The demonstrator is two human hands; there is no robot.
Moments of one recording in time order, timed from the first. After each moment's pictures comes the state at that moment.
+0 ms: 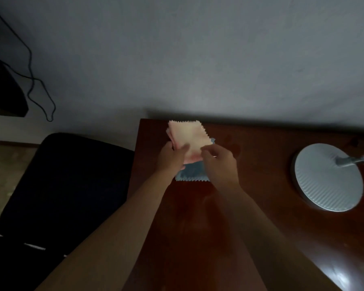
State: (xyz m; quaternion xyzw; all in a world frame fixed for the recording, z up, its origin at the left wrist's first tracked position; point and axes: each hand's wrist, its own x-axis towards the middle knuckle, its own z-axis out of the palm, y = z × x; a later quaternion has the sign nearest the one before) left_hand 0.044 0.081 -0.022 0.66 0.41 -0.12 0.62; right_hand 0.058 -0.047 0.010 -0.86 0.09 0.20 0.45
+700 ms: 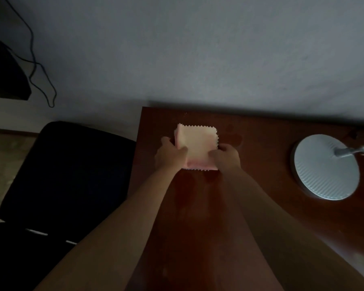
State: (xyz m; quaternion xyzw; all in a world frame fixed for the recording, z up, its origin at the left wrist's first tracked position) left_hand 0.023 0.080 -0.033 0.80 0.41 -0.15 0.42; right_hand 0.069 -0.062 -0.030 -0.81 0.25 0.27 0.47
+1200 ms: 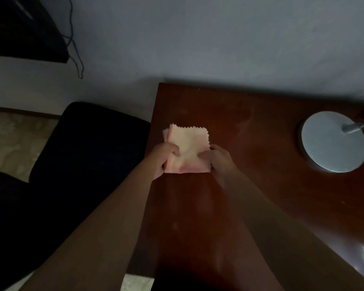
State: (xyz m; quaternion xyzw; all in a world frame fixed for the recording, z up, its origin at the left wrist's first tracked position) left_hand -0.089 0.100 0.000 0.54 0.47 -0.21 0.67; right_hand -0.038 -0.064 -0.023 -0.63 0.23 0.39 0.64
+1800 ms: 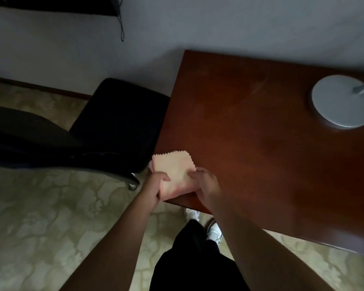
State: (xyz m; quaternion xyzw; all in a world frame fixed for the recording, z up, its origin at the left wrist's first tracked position) left_hand -0.354 0.025 -0.009 0.41 0.56 -0.04 0.72; right_hand -0.279 -0.095 -0.047 -0.55 0.28 0.41 0.67
